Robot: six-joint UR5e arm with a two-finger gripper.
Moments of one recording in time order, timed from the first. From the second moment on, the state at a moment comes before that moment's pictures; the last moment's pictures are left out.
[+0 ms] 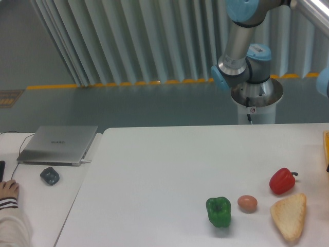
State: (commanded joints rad) arm 2.70 -2.04 -1.42 -1.02 1.37 0.98
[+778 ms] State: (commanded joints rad) arm 2.74 -2.10 -1.43 -1.02 1.36 0.93
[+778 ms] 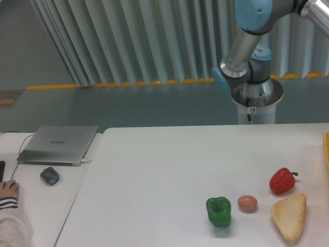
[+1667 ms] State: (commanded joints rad) arm 2.74 -2.11 -1.45 -1.02 1.37 0.91
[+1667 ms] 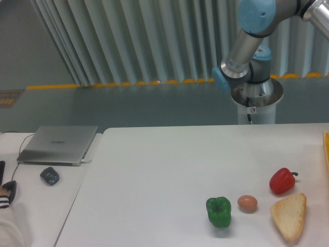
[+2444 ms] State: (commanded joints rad) arm 2.76 -2.06 -1.38 -1.16 1.33 0.98
